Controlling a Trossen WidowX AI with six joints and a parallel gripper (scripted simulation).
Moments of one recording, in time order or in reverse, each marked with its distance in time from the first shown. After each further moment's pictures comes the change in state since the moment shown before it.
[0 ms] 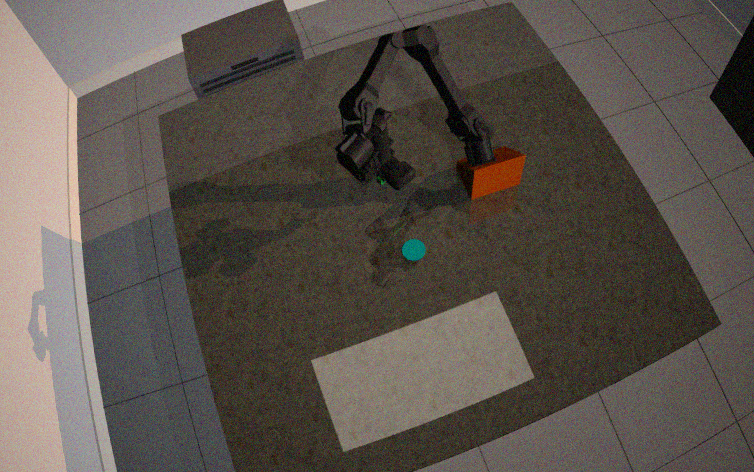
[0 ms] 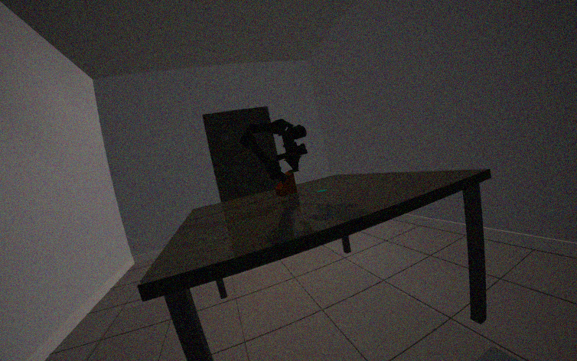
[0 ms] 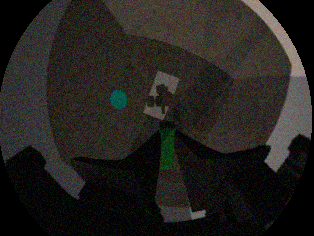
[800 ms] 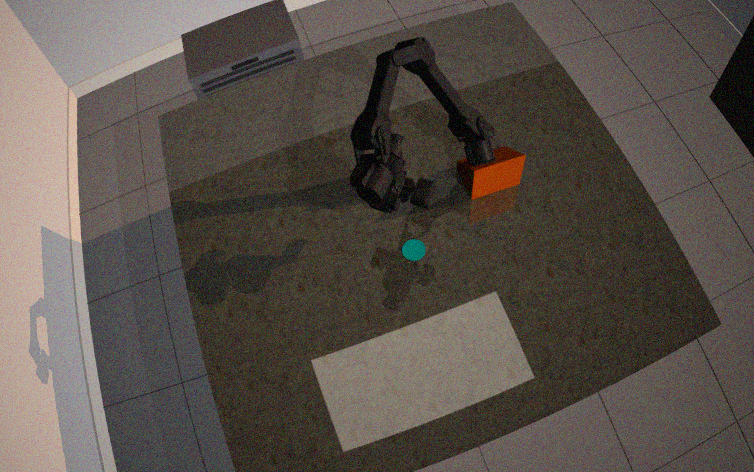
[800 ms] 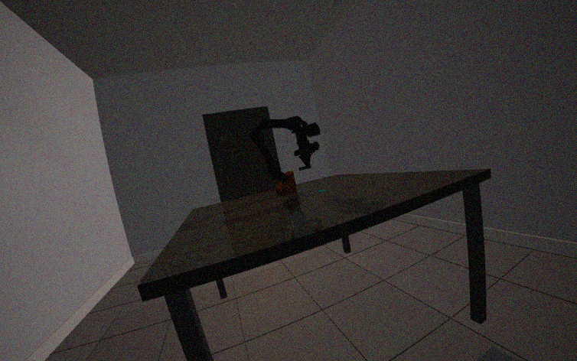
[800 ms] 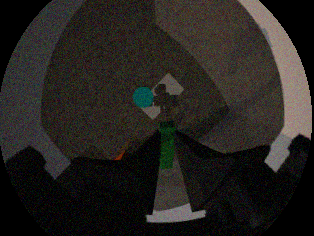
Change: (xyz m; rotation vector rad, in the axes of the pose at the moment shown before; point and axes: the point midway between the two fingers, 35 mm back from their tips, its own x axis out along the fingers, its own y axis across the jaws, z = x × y) arm 0.001 0.073 0.027 -0.425 0.012 -0.009
